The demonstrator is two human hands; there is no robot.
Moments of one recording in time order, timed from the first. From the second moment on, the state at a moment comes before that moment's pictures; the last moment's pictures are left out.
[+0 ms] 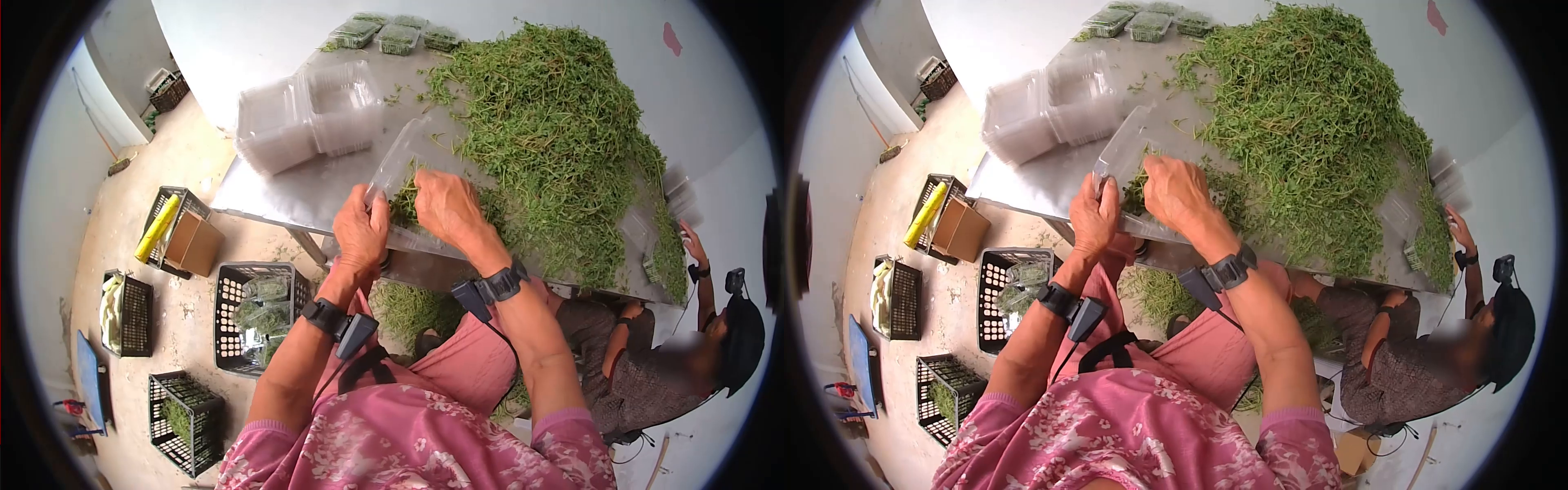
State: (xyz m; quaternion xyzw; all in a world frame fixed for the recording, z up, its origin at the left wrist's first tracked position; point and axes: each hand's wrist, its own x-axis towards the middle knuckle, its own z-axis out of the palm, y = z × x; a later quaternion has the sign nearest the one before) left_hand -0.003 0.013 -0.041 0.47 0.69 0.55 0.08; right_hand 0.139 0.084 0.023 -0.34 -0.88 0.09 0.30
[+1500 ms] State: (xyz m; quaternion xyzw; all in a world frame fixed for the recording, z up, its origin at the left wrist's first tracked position) left_hand -0.005 0.021 -0.051 0.49 0.66 0.57 0.04; right_hand 0.151 0.090 0.011 -0.27 -0.82 0.16 0.47
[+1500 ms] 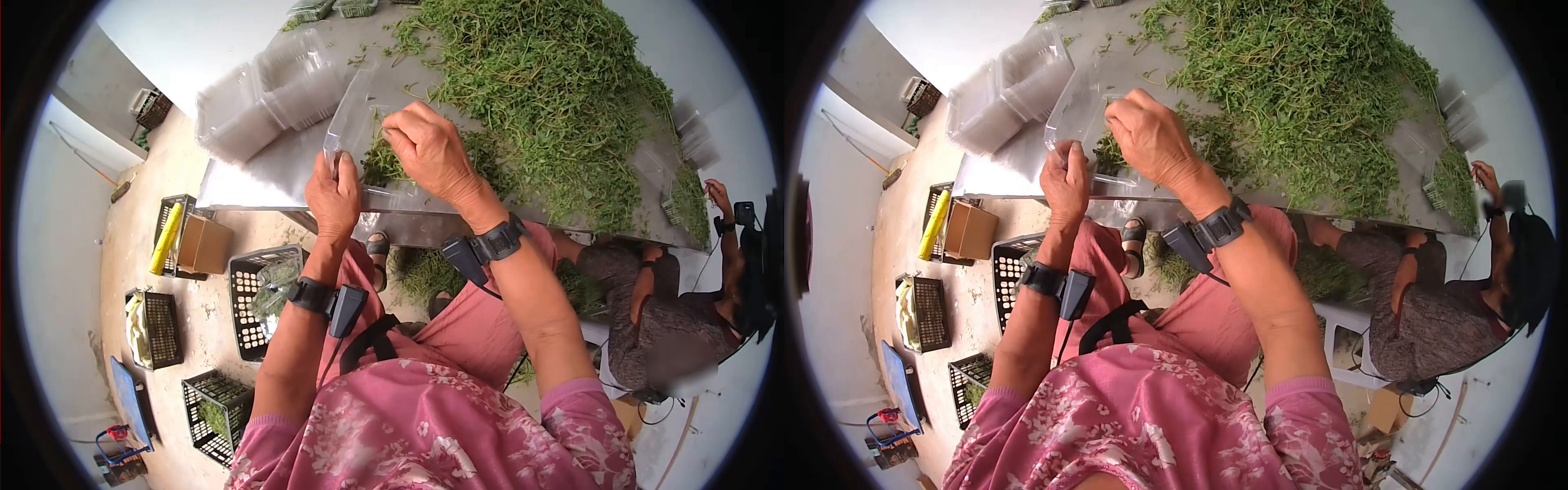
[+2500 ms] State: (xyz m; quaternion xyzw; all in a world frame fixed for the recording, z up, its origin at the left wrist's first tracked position) left_hand -0.004 0.014 -0.048 0.46 0.68 0.56 0.10; right_hand 0.260 0.141 0.031 -0.53 -0.79 -0.02 0.32
